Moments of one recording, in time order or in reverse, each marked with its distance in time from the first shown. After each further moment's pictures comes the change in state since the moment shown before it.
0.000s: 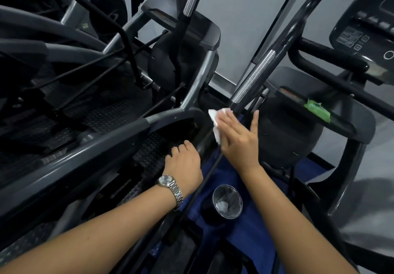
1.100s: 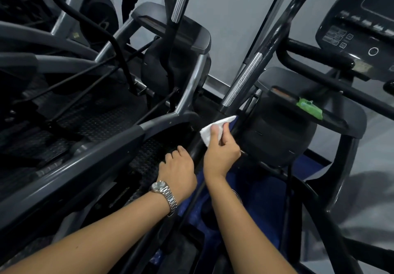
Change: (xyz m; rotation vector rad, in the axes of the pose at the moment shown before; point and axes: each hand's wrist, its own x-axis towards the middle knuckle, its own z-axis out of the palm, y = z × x) left_hand 0.000 0.001 -0.004 -0.002 -0.040 -0.005; right_hand 0.018 -0.076 0.001 0.599 0.340 1.173
